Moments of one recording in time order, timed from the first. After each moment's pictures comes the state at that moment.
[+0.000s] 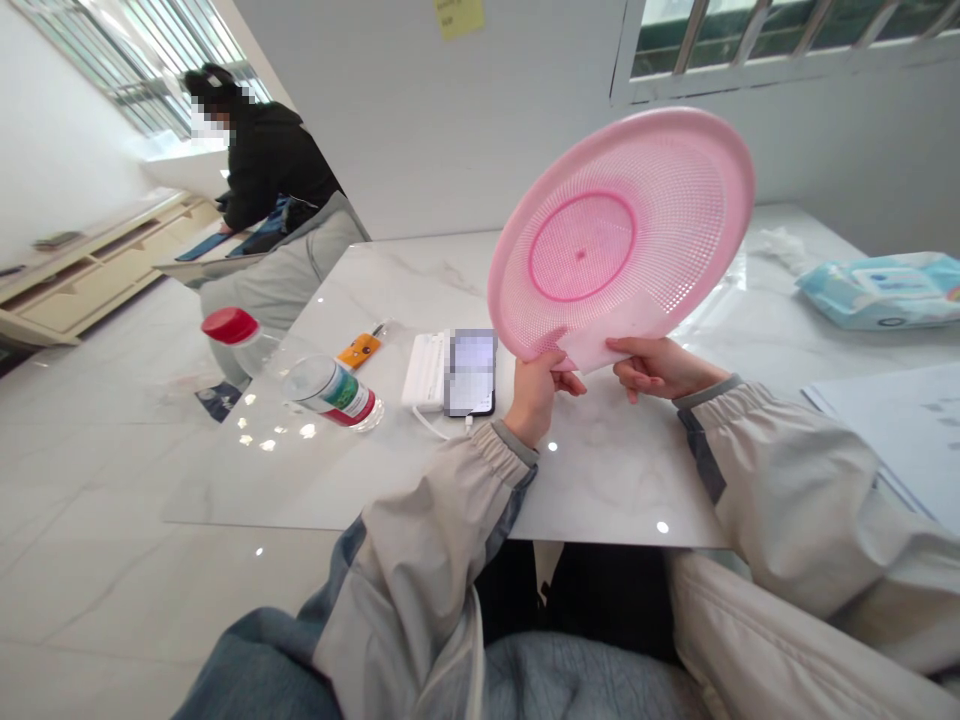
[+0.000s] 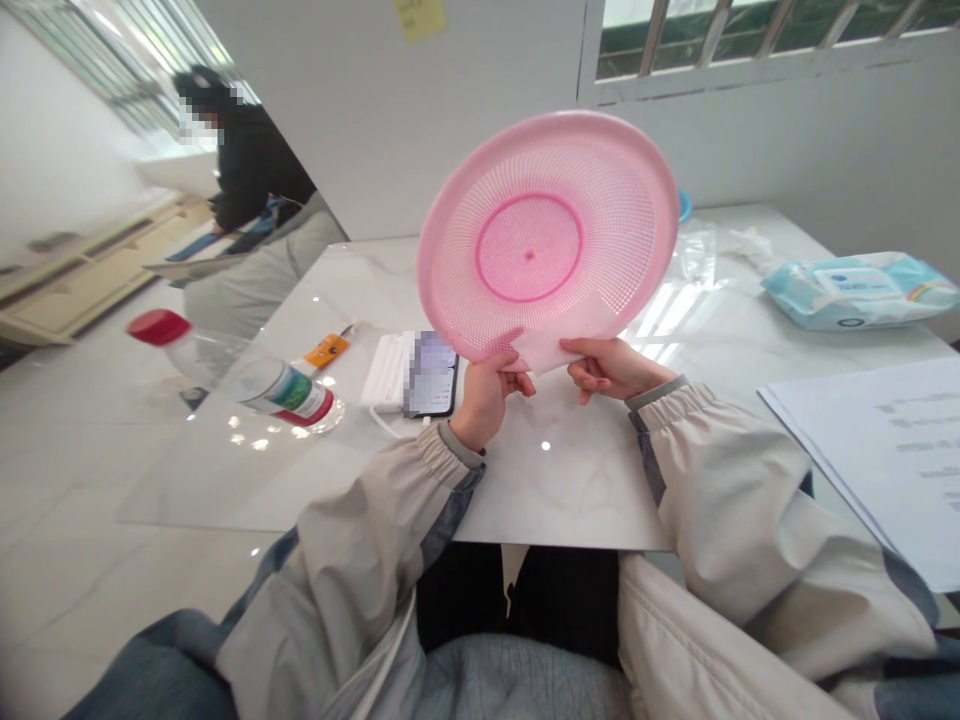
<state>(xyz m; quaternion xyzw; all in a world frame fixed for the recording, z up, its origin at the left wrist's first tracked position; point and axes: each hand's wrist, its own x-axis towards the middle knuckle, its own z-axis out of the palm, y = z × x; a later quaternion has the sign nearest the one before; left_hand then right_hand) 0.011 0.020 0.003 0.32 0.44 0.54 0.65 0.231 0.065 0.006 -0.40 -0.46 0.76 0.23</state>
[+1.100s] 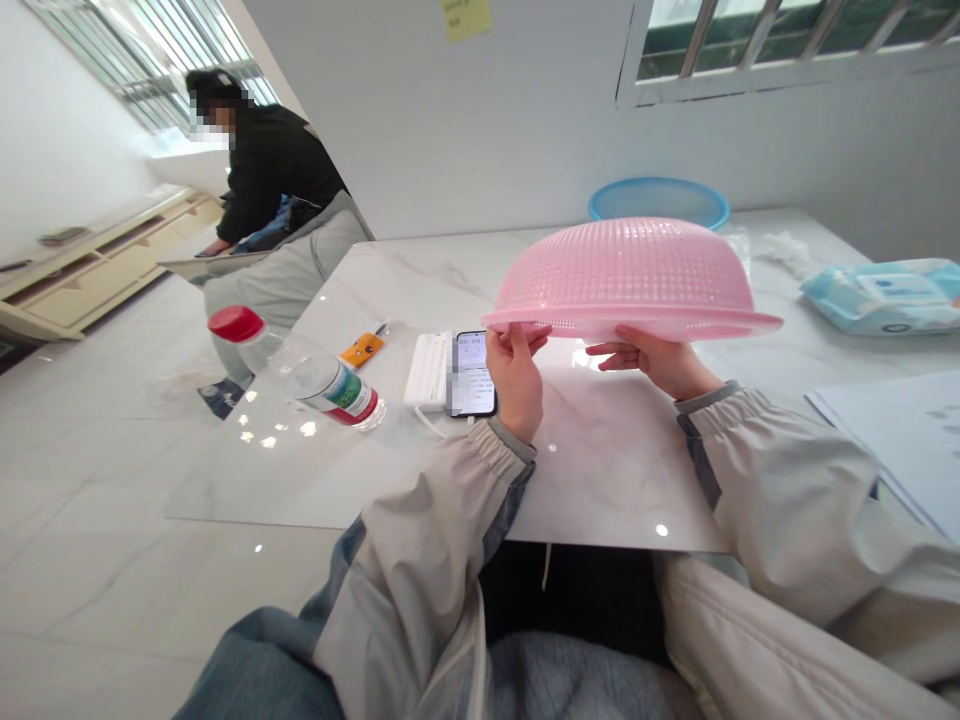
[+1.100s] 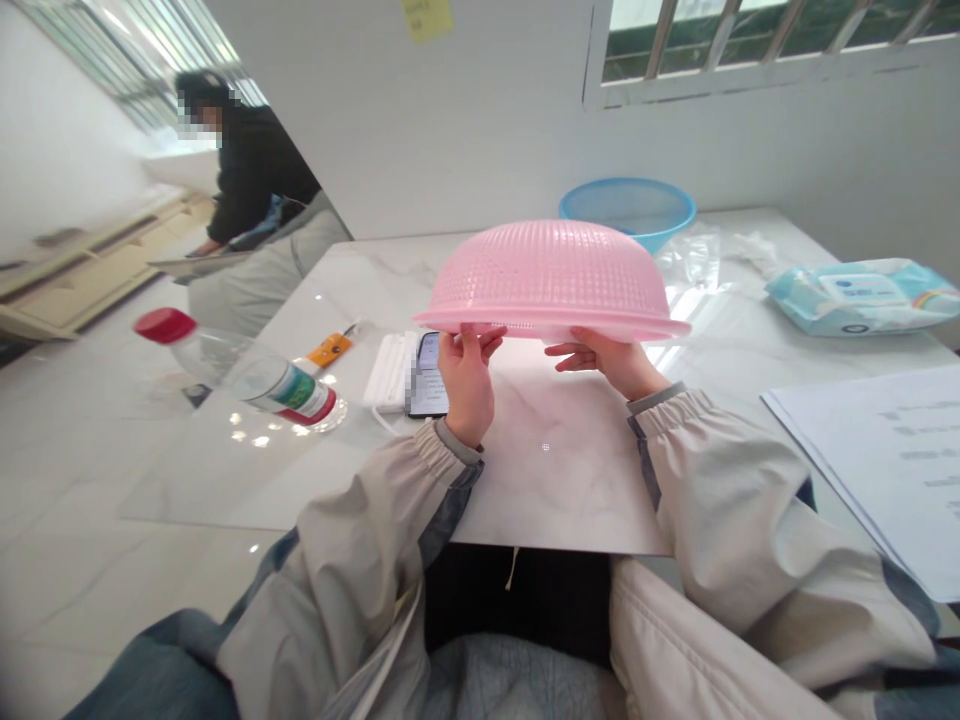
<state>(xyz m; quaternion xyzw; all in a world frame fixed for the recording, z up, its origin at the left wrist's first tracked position) 0.004 0.037 0.000 0.31 0.41 0.73 0.45 0.214 0.062 -0.001 -0.43 -0.49 0.58 0.48</state>
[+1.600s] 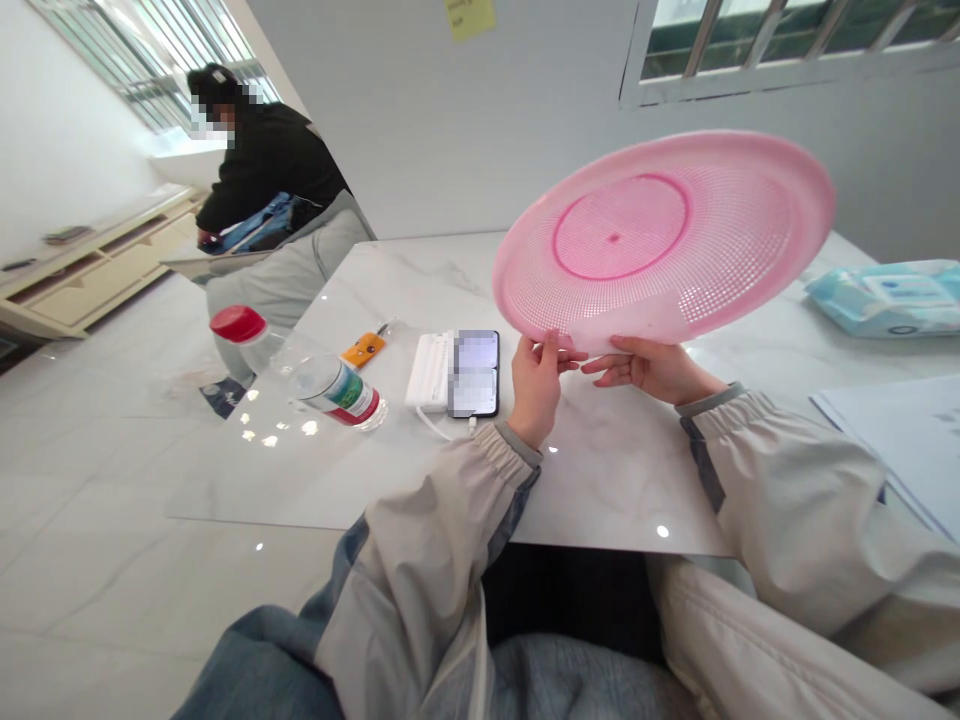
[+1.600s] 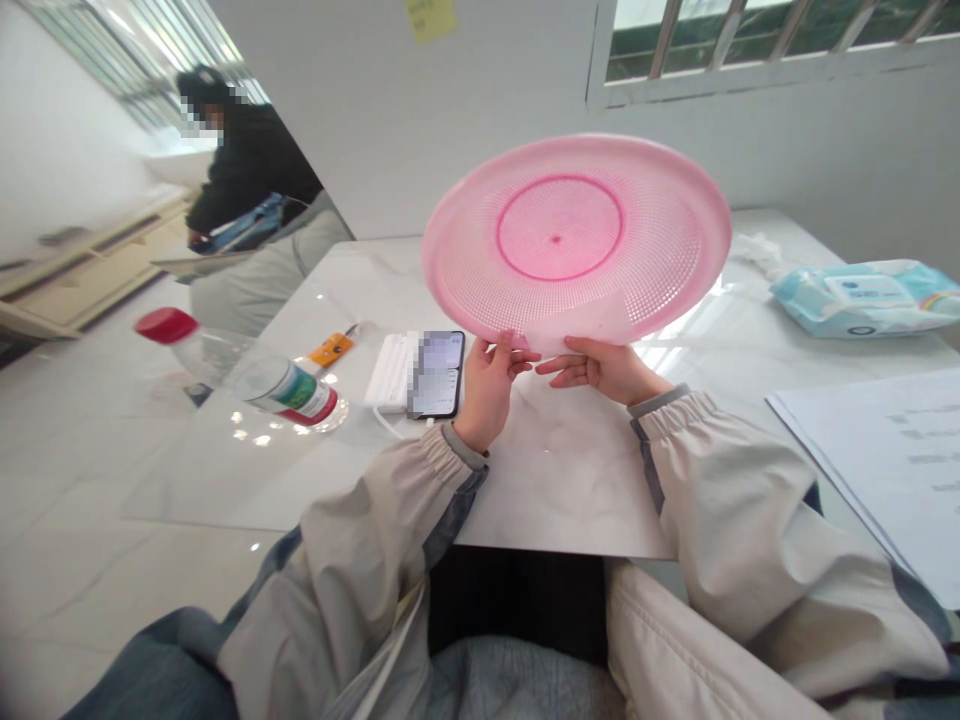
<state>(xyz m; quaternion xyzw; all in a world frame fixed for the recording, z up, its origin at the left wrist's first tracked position) 0.015 0.029 -0.002 0.34 0.40 0.64 0.56 0.219 0.065 -0.010 -0.38 -0.48 0.72 0.34</state>
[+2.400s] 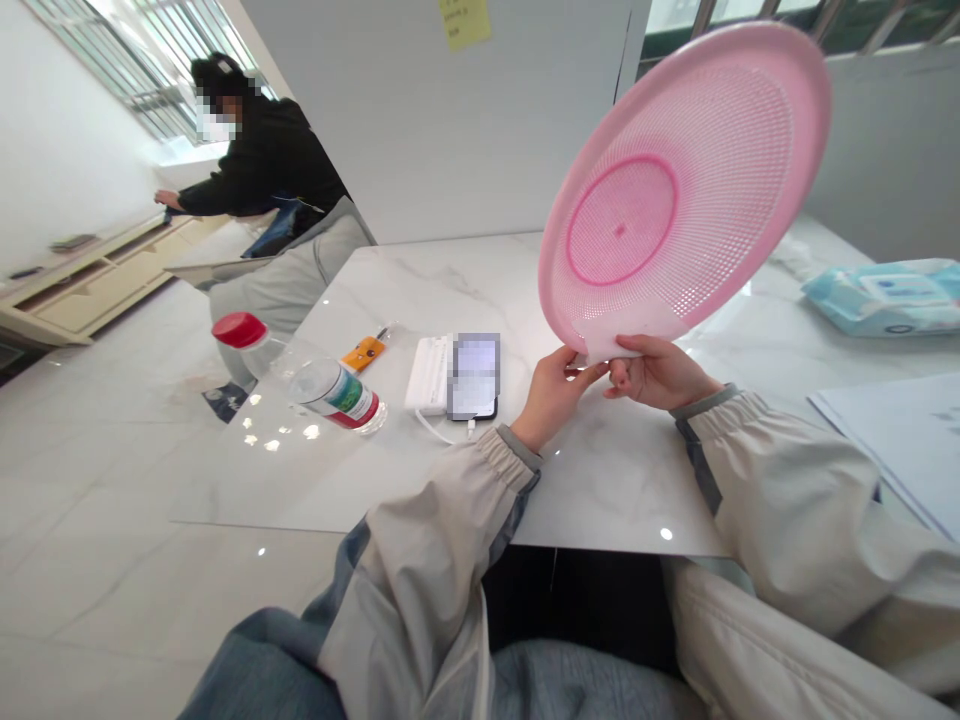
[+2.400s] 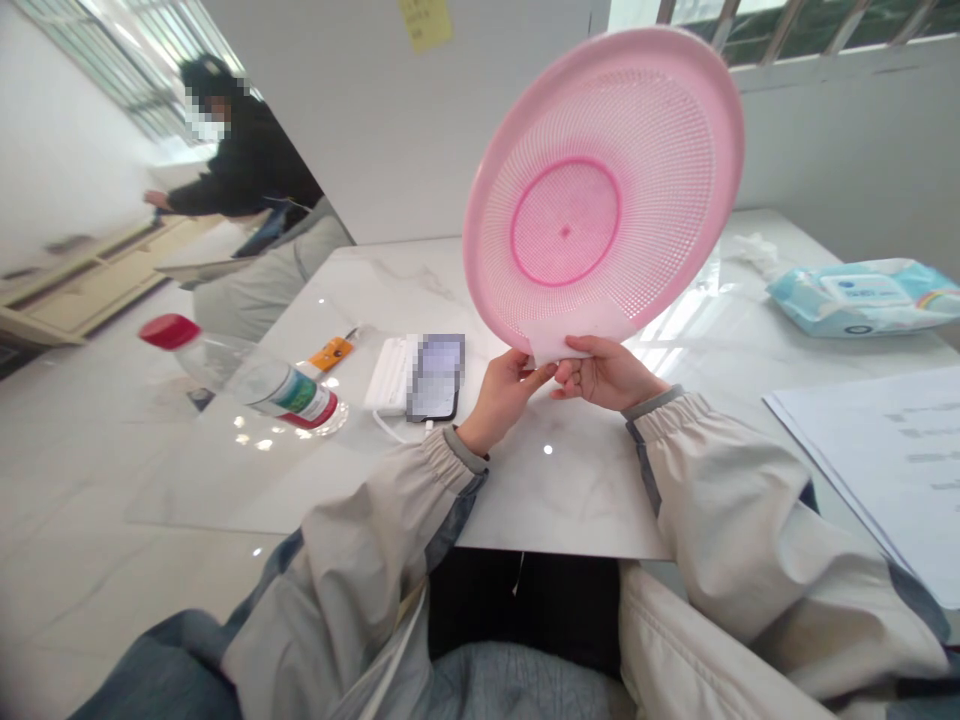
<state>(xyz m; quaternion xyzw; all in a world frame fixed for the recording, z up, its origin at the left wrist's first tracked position) 0.012 0.027 -0.013 0.59 0.37 0.50 0.52 0.222 0.060 -0.002 -0.28 -0.39 0.82 0.31</state>
